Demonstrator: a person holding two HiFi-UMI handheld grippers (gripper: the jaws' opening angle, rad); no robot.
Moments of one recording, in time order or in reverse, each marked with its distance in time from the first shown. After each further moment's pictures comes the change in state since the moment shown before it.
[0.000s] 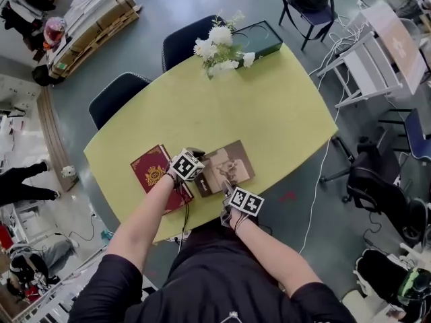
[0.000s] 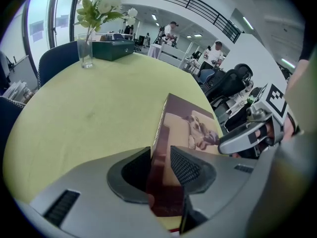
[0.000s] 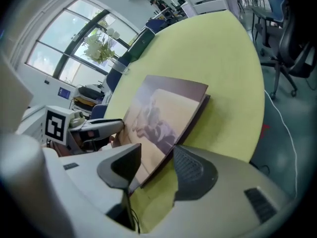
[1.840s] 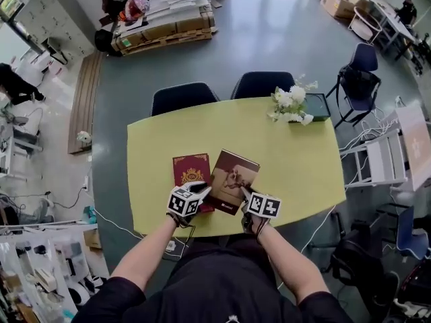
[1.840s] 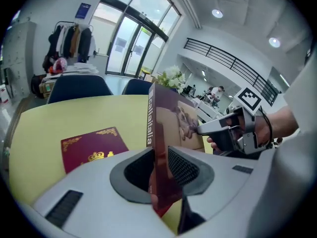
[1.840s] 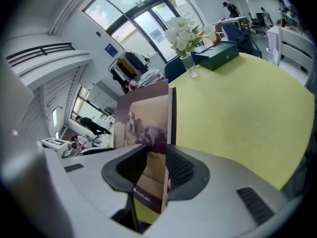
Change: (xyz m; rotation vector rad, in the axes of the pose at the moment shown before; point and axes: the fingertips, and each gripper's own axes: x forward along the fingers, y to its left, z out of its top) left arm -0.173 -0.026 -0.082 -0.561 -0.546 0.245; right arm -0.032 0.161 0.043 -0.627 0.130 0.175
